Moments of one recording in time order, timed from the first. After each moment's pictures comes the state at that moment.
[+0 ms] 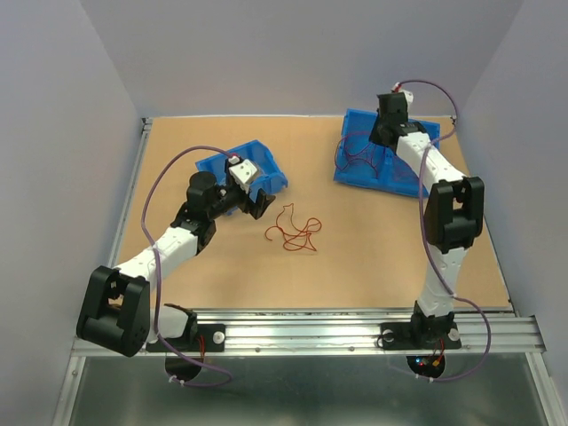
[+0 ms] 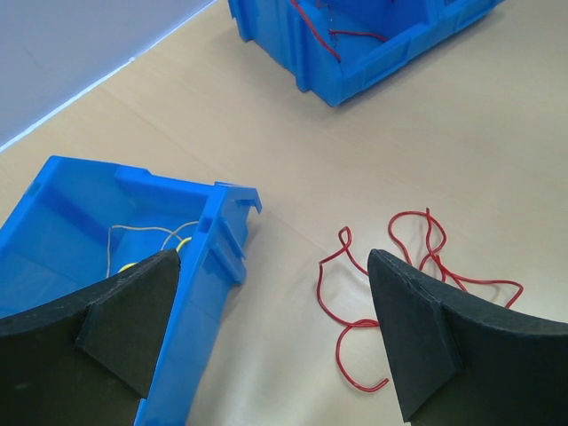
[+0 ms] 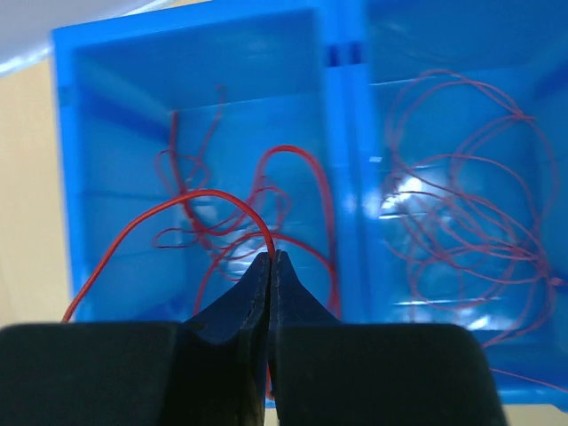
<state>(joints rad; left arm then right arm) -0.35 1.26 0.66 0.42 0.49 0.19 0.18 2.05 1.81 -0.43 0.31 0.39</state>
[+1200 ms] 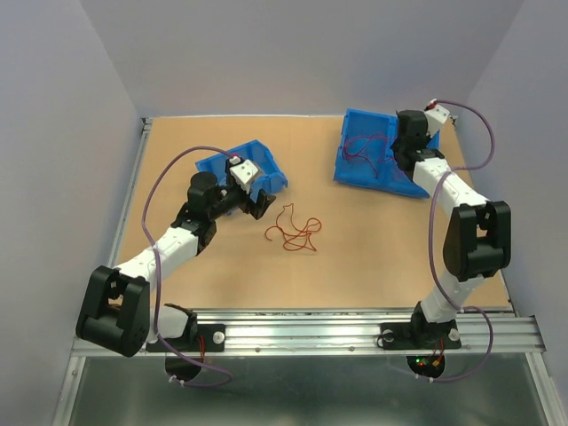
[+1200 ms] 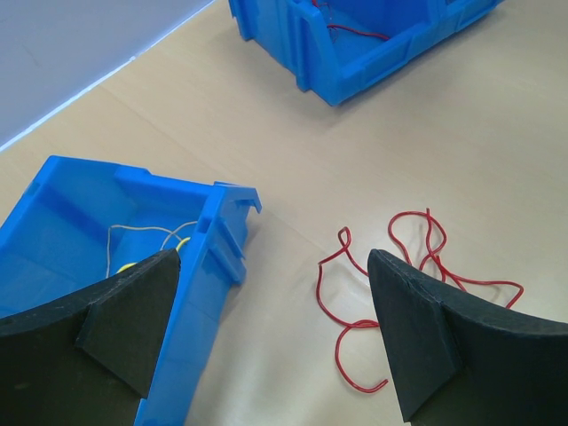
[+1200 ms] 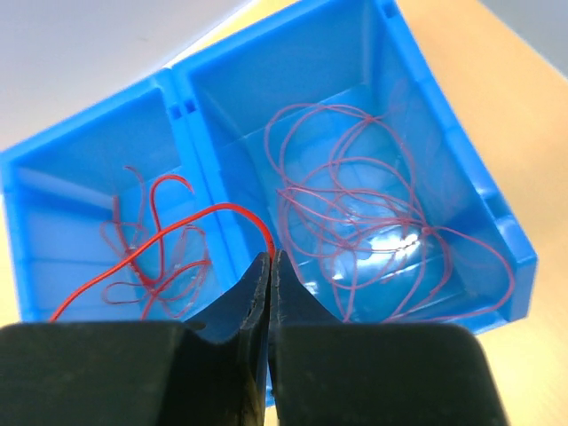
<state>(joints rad) -0.36 1.26 0.66 0.42 0.48 0.19 0.13 1.76 1.38 -0.15 0.58 0.54</state>
